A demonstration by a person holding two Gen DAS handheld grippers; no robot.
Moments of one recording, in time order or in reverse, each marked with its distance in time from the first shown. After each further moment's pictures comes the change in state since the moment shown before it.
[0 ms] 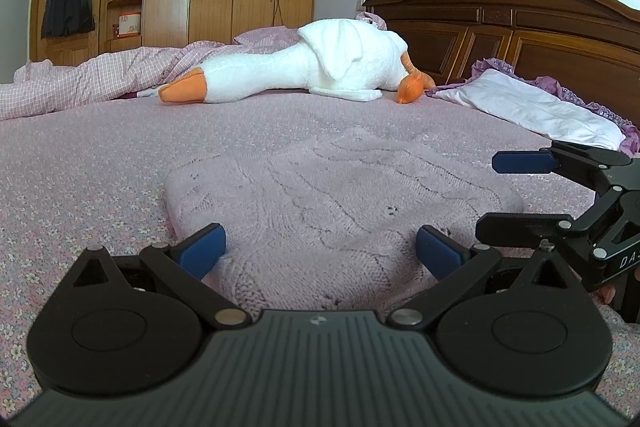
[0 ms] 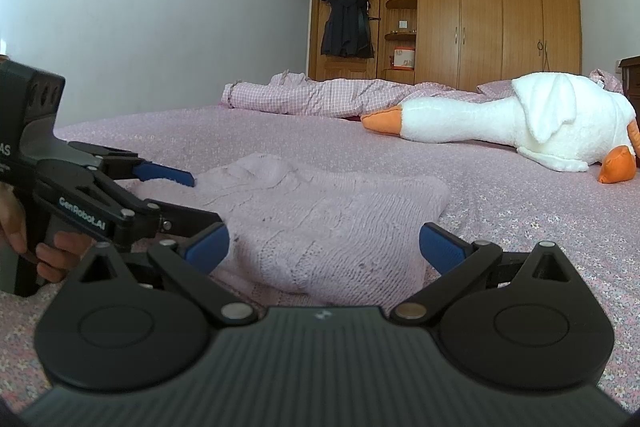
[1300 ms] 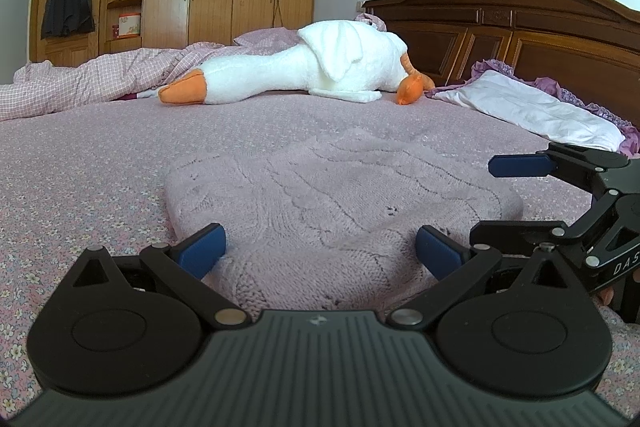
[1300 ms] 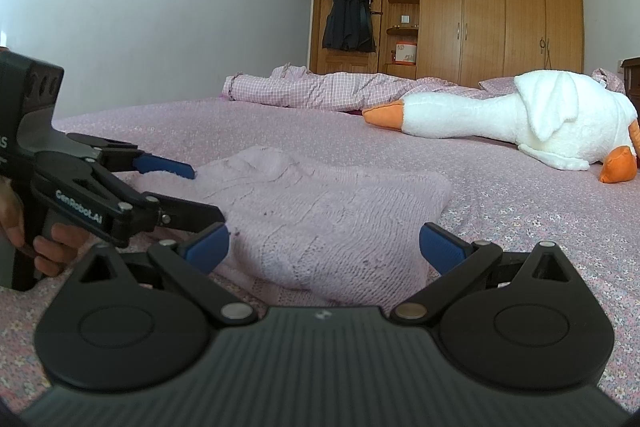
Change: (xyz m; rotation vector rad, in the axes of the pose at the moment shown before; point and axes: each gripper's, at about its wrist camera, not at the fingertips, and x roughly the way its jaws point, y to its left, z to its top) left arm -0.002 0.001 0.000 -0.002 -0.006 -0.003; right arm 0.005 -0.005 -0.002 -0.011 0.016 0.005
